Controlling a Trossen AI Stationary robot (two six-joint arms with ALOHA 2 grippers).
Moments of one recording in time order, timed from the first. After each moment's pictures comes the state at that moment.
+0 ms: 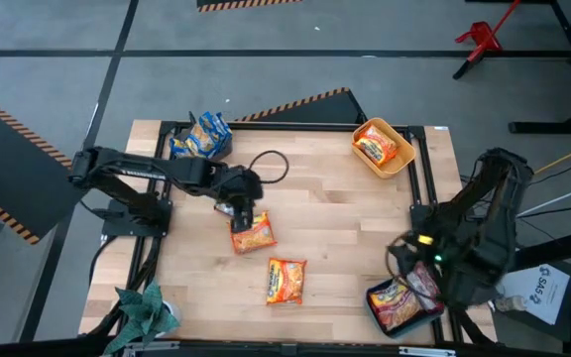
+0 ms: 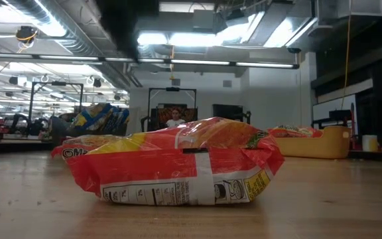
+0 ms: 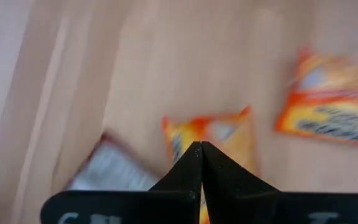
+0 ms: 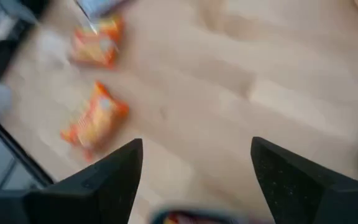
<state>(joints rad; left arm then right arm) -0.02 1.43 1.23 -0.85 -0.08 -0.18 1.07 1.32 1.32 -1.56 0.64 2.22</state>
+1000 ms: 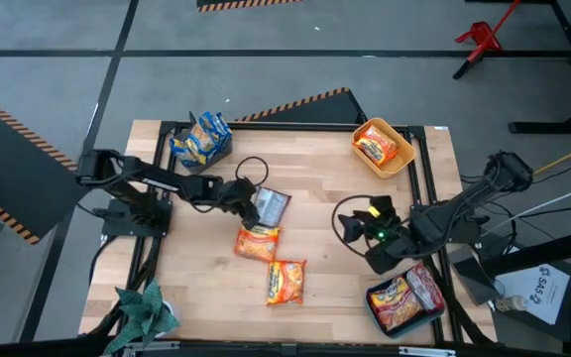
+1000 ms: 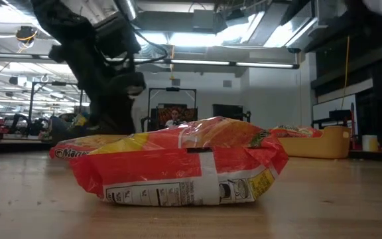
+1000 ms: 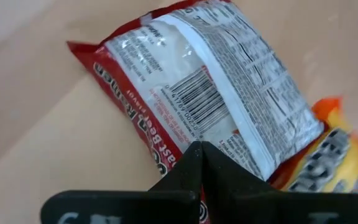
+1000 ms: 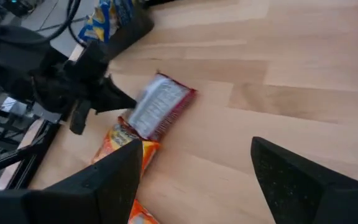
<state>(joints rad) 0.08 1.48 0.62 -0.12 -0.08 -0.63 0.58 1.33 1.08 -0.91 0.86 1.79</state>
